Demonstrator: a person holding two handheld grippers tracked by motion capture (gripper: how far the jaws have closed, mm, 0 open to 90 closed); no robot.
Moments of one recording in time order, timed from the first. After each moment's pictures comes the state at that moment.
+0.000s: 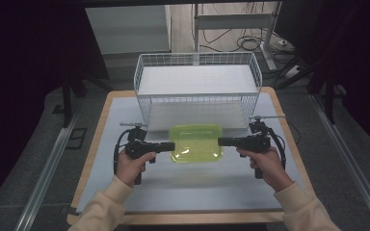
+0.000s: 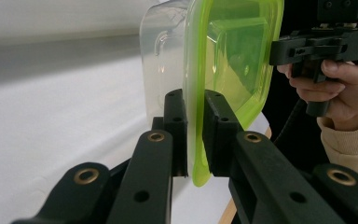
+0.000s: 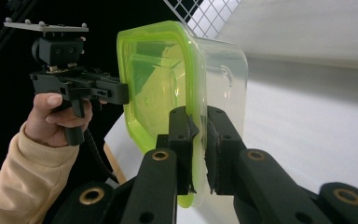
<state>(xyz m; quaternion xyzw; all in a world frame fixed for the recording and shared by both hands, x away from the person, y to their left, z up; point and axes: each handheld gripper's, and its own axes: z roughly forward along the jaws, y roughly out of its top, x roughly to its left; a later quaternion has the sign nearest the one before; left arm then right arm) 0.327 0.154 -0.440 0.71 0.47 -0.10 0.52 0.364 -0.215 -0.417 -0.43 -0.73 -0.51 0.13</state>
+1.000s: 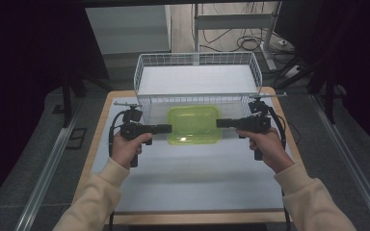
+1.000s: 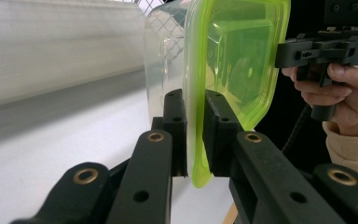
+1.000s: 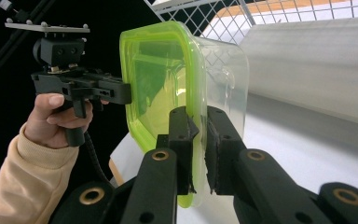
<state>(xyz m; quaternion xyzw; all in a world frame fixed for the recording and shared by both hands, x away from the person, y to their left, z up) 0.353 0.163 -0.394 0.70 0.47 -0.09 0.53 0.389 -0.203 -0.367 -0.43 -0.73 -0.52 0.12</state>
